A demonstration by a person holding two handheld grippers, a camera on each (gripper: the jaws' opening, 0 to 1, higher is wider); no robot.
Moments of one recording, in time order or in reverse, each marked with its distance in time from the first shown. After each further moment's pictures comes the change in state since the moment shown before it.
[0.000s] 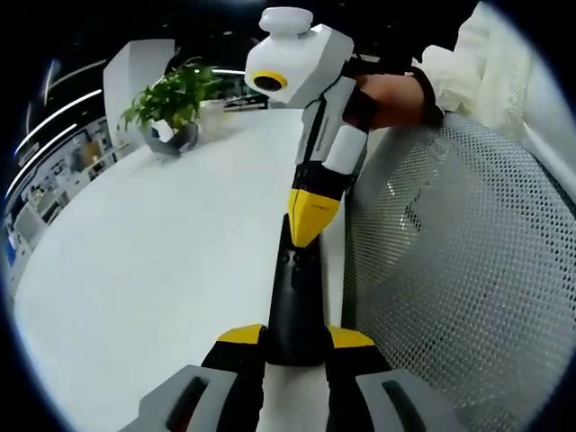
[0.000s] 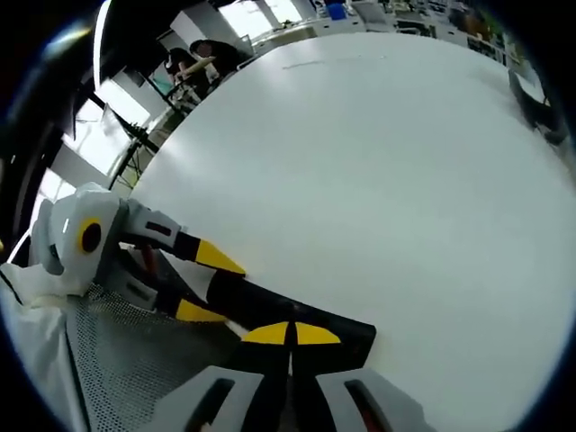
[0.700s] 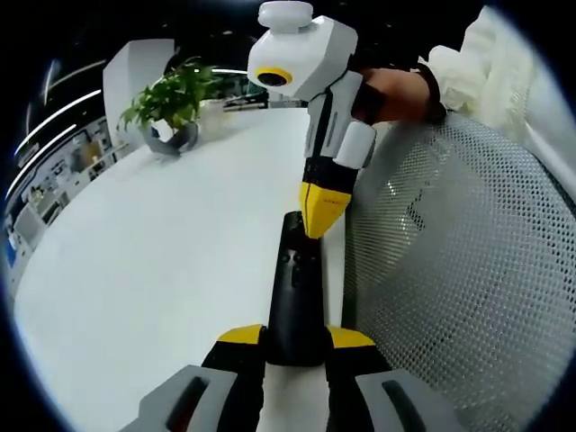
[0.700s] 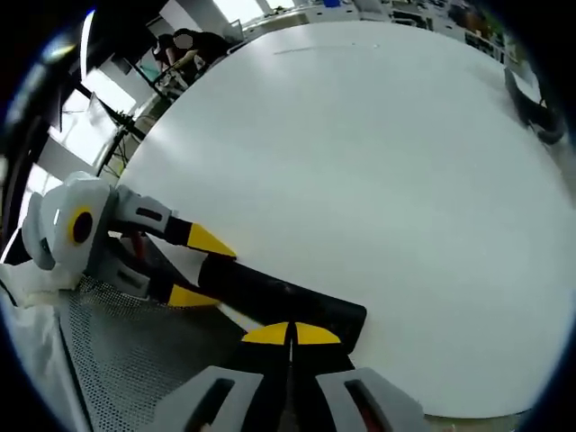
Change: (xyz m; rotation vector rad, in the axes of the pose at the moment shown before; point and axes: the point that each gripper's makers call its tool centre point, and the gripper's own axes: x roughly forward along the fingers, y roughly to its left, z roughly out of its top) left arm 0.000 0.000 0.000 0.005 0.002 0.000; right arm -0.008 -0.003 -0.009 -0.004 0.064 -0.073
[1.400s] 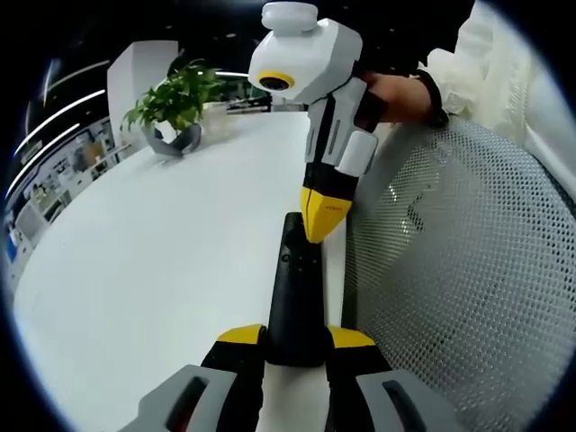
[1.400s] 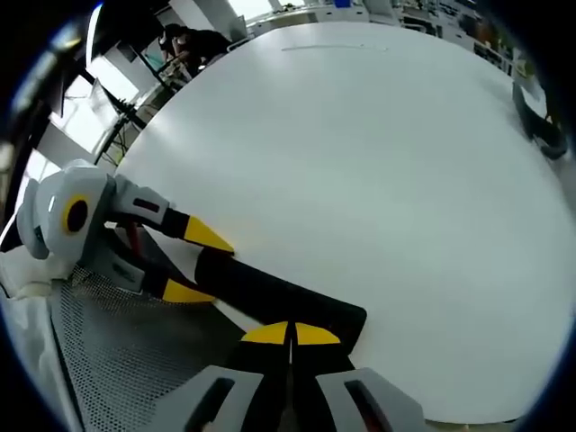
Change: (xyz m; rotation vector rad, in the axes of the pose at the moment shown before) left arm 0.000 0.000 0.000 -0.013 -0.022 0.008; right arm 0.004 -0.002 -0.004 -0.051 0.034 -0.028
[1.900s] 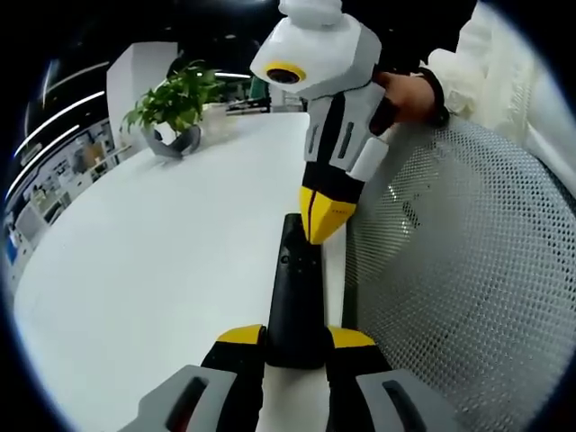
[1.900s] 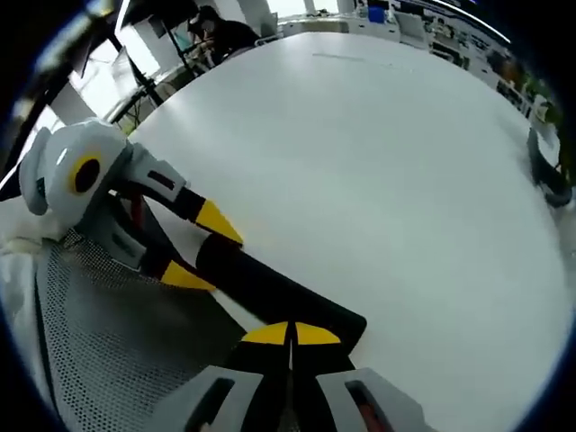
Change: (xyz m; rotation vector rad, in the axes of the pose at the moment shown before) left arm 0.001 0.000 0.001 0.007 0.001 -0.001; right arm 0.001 0.002 0.000 -0.192 -0.012 -0.060
